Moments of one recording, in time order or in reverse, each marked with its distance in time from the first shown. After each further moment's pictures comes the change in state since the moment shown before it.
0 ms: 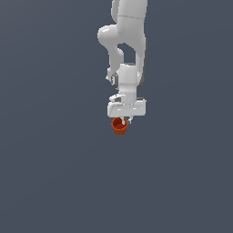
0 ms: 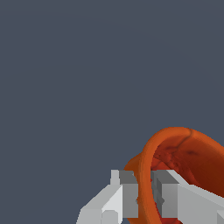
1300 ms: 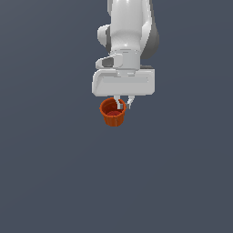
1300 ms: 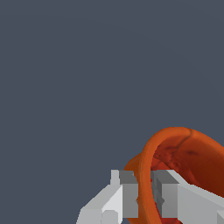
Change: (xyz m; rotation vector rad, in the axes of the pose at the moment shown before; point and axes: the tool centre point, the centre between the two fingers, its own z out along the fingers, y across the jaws) arm 0.181 0.081 -0.131 -0.004 0.001 0.000
